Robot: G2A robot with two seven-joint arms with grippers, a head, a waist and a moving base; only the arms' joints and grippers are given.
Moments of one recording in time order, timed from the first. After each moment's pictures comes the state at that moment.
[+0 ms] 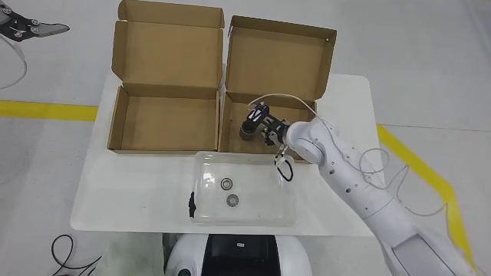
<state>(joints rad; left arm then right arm) 0.47 -0.15 -1.01 -1.52 0.83 -0.88 -0.12 -0.83 -1.30 0.76 -1.30 -1.11 -0.30 0.84</state>
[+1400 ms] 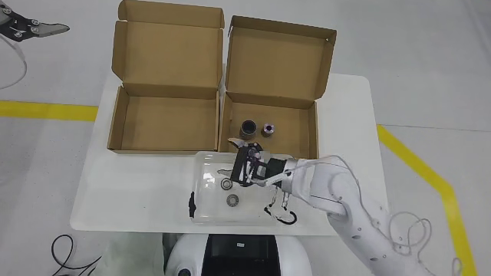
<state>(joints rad) 0.47 -0.15 -1.01 -1.52 0.83 -0.88 -0.12 -1.25 -1.21 0.92 -1.95 -1.24 -0.65 0.46</state>
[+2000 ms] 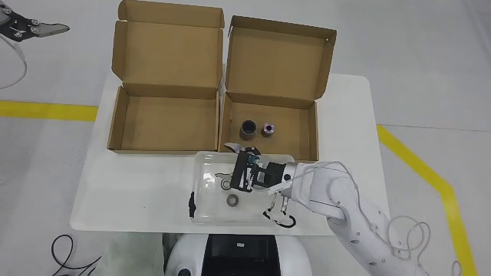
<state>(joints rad) 0.47 -0.15 -1.01 -1.52 0.83 -0.88 -0.12 -1.26 -1.21 0.92 -1.95 -1.25 -0.65 0.42</state>
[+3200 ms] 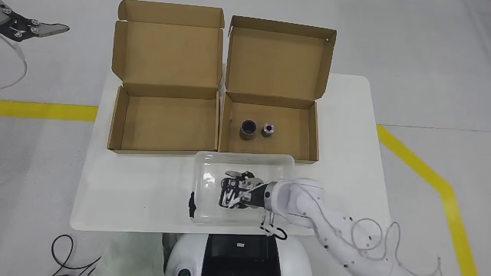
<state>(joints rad) 0.47 -0.15 -1.01 -1.52 0.83 -0.88 -0.12 -1.24 -1.23 0.73 -1.70 -1.45 -0.59 0.49</state>
